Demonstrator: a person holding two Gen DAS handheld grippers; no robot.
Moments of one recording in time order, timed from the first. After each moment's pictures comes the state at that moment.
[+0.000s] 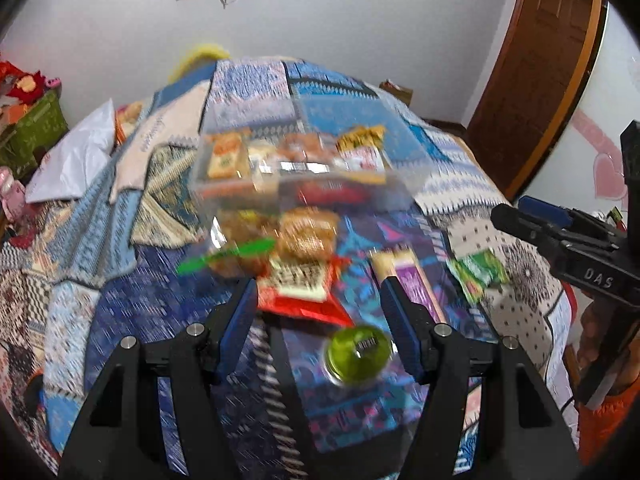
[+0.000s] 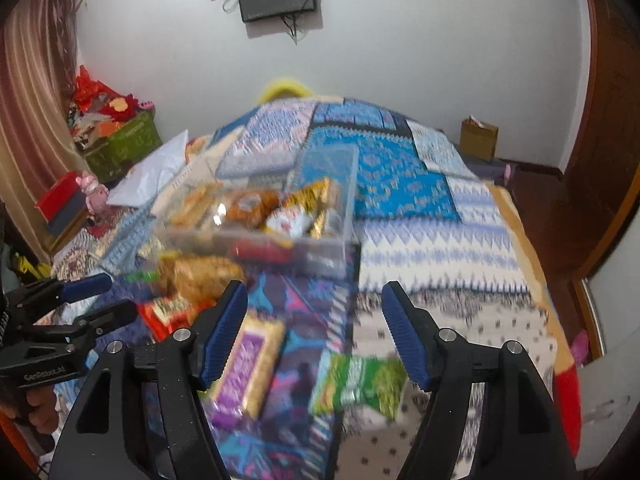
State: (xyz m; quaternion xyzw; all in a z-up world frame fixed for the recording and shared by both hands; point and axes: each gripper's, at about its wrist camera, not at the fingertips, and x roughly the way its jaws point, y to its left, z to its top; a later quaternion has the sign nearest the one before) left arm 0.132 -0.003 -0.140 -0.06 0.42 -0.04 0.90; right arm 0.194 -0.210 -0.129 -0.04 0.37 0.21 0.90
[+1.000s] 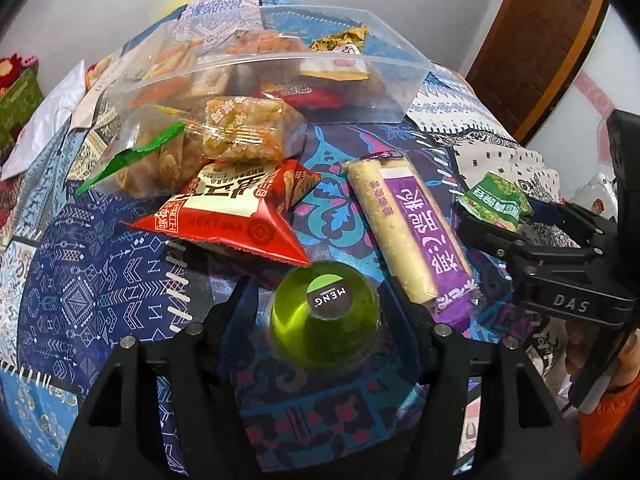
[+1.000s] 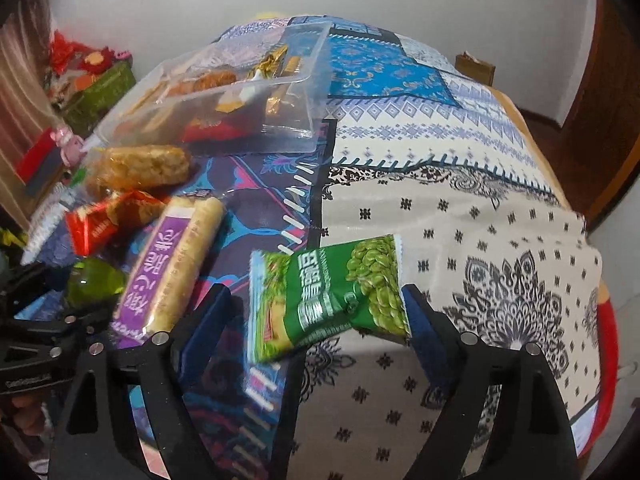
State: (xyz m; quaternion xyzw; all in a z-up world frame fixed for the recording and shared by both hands) left arm 0.149 -0.043 -0.212 -0.05 0.48 -0.06 0.87; right arm 0.195 -0.219 -0.211 -0.07 0.45 0.19 0.87
